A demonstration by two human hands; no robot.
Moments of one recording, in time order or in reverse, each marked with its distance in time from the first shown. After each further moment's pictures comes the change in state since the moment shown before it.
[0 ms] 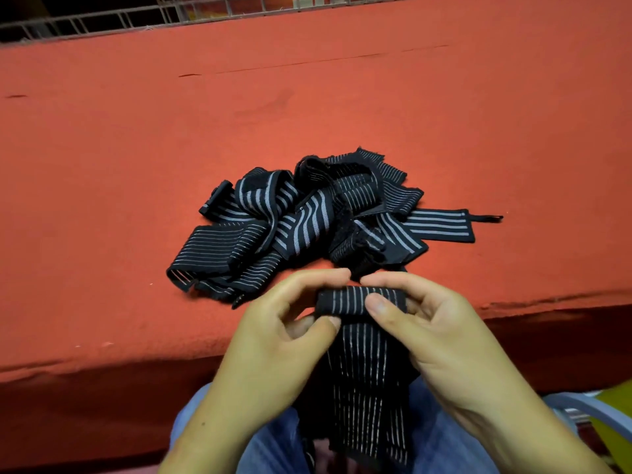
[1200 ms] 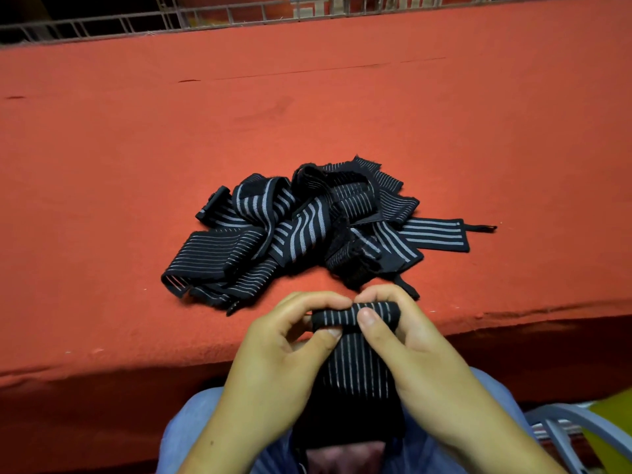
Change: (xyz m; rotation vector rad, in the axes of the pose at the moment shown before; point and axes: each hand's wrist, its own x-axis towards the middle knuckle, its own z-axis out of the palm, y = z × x) left_hand -0.003 -0.002 0.010 0.091 0.066 -0.025; right_hand -0.004 0.010 0.007 -0.248 -0.060 -0.026
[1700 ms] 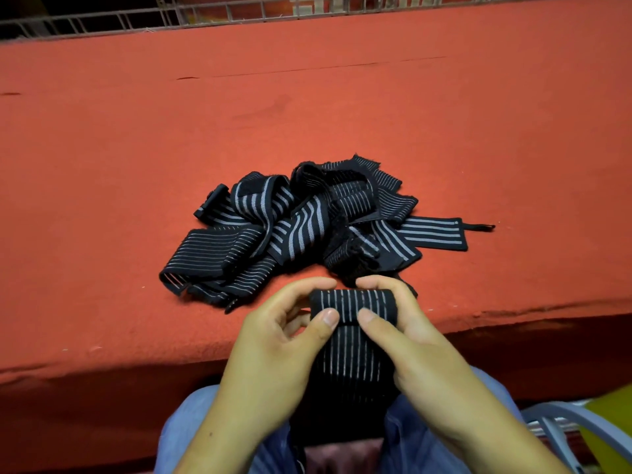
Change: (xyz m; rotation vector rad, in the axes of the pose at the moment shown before) left_hand 0.004 -0.003 0.004 -0.192 0.041 -0.089; right_hand 0.002 0.002 -0.004 0.098 -0.001 0.102
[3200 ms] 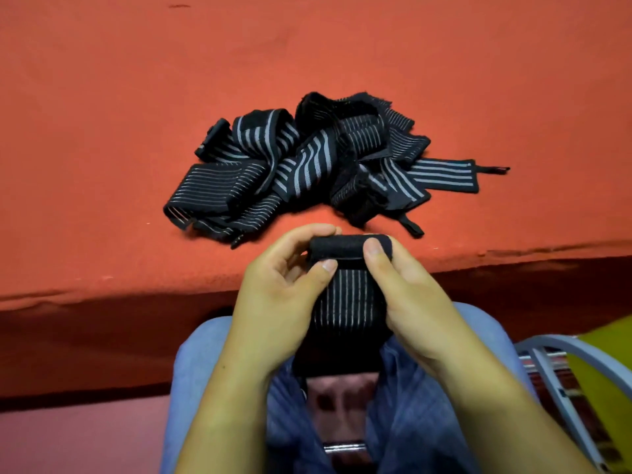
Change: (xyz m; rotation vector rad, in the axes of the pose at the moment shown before) left_hand -0.016 -0.021 0.002 -0.088 0.056 0.005; right_hand 0.004 0.031 0.010 -0.038 0.031 -0.019
